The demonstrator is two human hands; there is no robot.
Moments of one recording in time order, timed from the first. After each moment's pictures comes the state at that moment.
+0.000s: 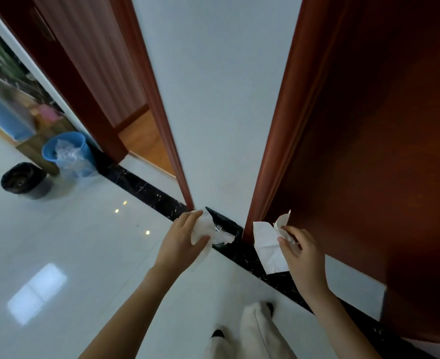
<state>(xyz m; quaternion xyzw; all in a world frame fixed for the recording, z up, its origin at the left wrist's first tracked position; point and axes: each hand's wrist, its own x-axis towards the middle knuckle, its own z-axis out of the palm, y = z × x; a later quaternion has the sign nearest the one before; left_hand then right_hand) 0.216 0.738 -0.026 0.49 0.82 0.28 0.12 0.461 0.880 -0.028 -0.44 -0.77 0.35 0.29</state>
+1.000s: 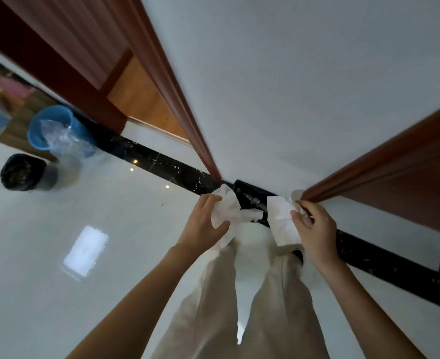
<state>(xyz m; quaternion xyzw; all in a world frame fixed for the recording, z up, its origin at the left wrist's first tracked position) 0.004 0.819 -0.130 0.50 0.79 0.25 0.26 0.242 0.942 -0.159 -0.55 -0.72 0.35 0.24</state>
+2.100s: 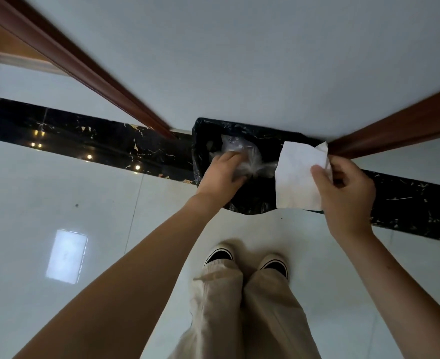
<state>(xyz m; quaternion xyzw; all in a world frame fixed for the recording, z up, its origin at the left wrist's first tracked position) 0.002 0.954 -0.718 0.60 0.71 0.15 0.34 0.220 0.983 -0.654 -0.68 -0.54 0.39 0.30</state>
